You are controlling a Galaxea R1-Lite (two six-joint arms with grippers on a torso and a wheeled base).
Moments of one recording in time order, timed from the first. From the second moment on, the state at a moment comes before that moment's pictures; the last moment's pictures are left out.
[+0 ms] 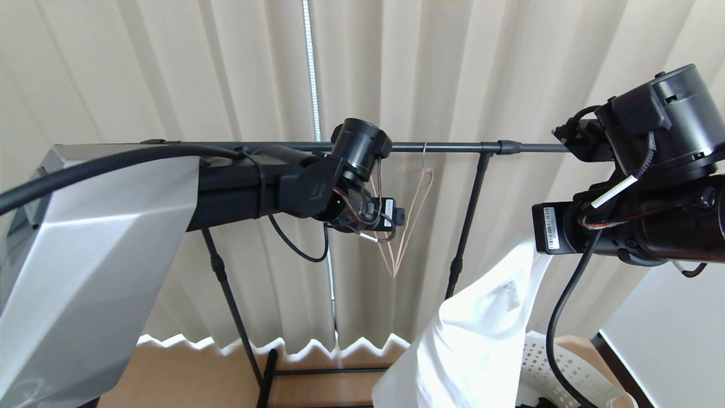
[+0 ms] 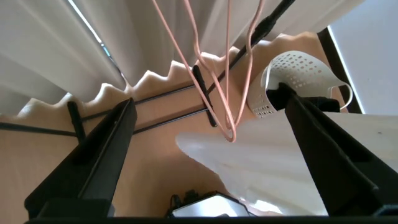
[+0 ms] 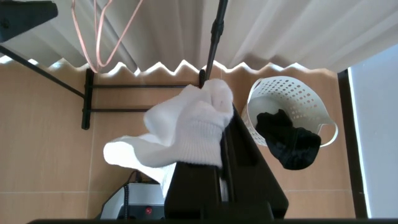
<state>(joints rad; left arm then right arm) -0.65 2.27 -2.00 0.42 0.17 -0.30 0.61 1.56 -1.29 0.49 -0.51 0.42</state>
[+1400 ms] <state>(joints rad) -0.66 2.30 -2.00 0.41 0.25 -0.33 0.61 1.56 -1.29 0.49 -0.51 0.42</state>
